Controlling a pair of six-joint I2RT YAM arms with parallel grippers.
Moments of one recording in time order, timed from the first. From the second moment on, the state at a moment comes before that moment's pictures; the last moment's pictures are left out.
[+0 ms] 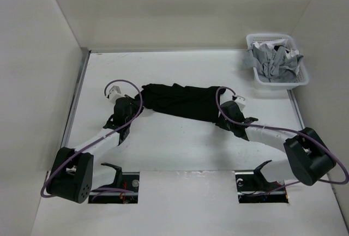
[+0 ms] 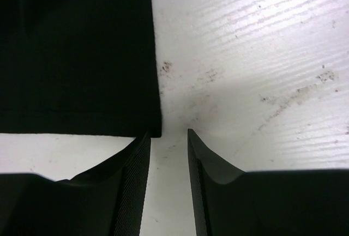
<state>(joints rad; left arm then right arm) -0.28 1.19 0.42 0.36 -0.19 -0.96 0.55 1.35 0.54 -0.05 0.32 0.81</state>
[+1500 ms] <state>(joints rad) -0.36 0.65 1.13 0.08 -0.31 -0.87 0.82 0.74 1.57 -0.36 0.52 0.46</state>
